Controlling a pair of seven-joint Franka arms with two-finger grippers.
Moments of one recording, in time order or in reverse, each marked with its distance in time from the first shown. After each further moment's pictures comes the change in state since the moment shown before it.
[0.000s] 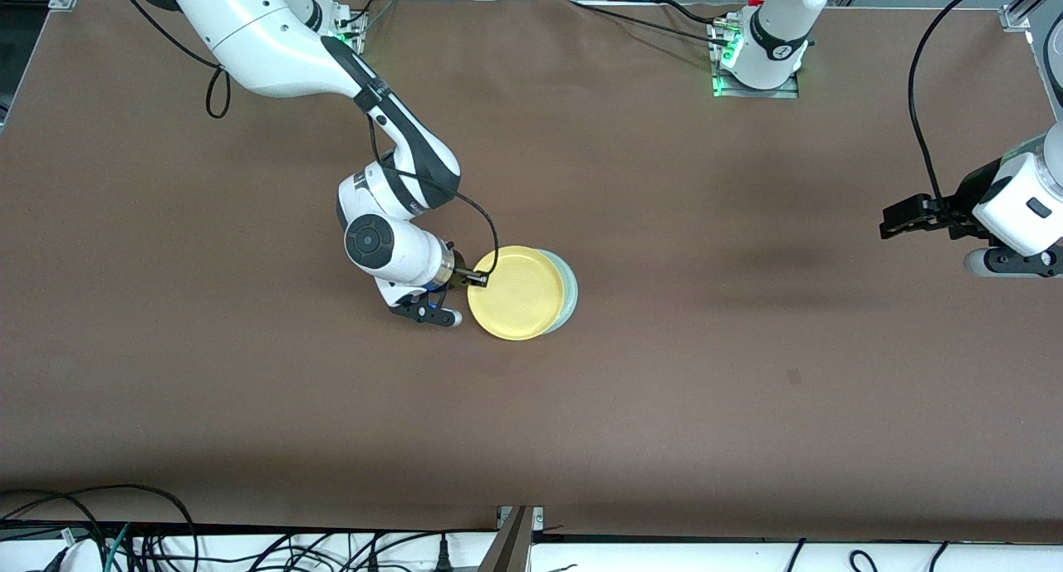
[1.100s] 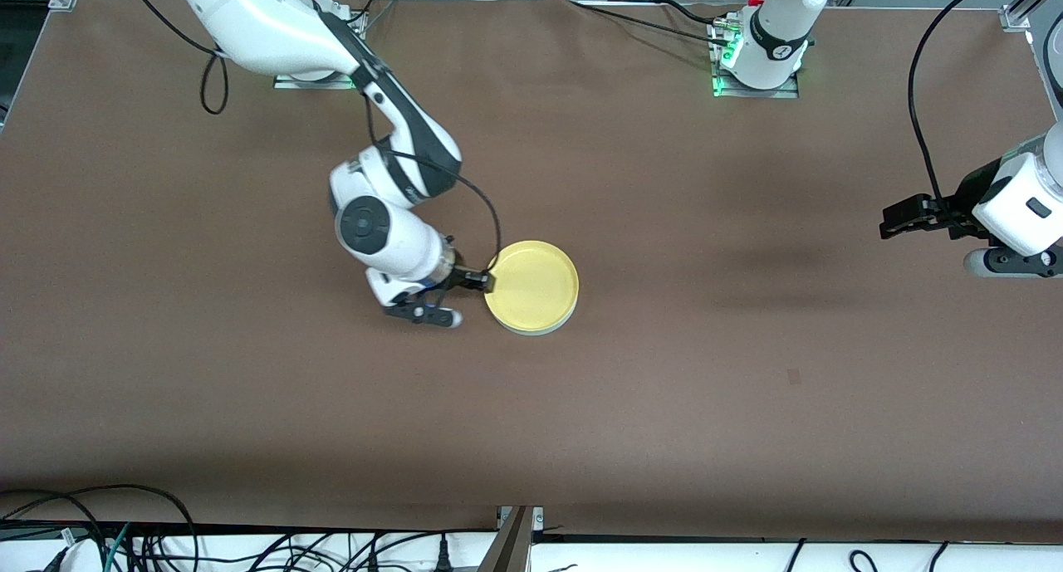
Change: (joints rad) left arm 0.000 0.000 0.000 0.000 0.000 0.000 0.000; right arm 0.050 -0.119 -0.107 0.060 -0.022 -0.131 -0.010
